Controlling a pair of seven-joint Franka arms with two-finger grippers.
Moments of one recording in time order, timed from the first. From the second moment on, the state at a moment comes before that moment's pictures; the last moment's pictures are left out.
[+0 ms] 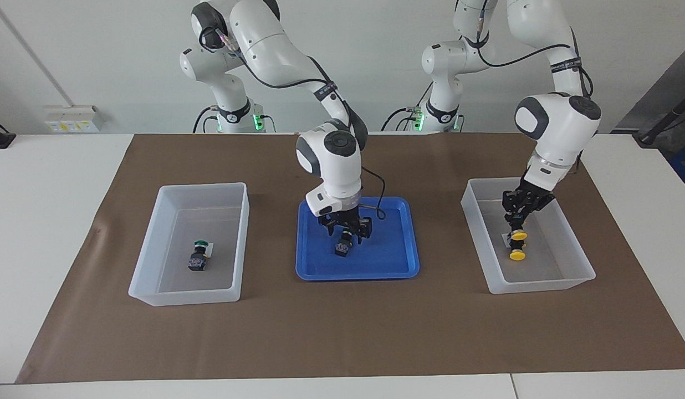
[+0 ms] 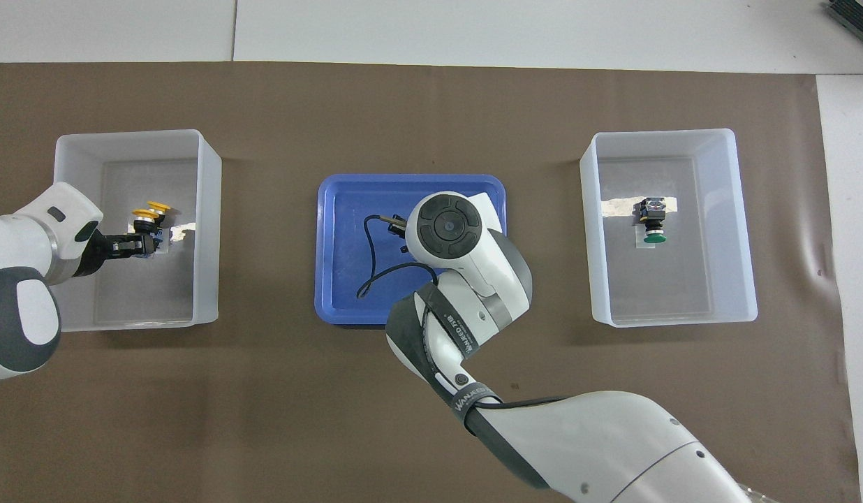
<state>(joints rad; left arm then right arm) 0.07 0.03 -0.02 -2.24 -0.15 2.48 0.15 0.63 0.55 -0.04 -1.64 -0.01 2.32 1.01</state>
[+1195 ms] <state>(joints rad) 0.04 0.08 -0.02 -2.12 -0.08 2.38 0.10 0.44 0.27 -0.07 -1.62 -0.01 2.01 0.74</state>
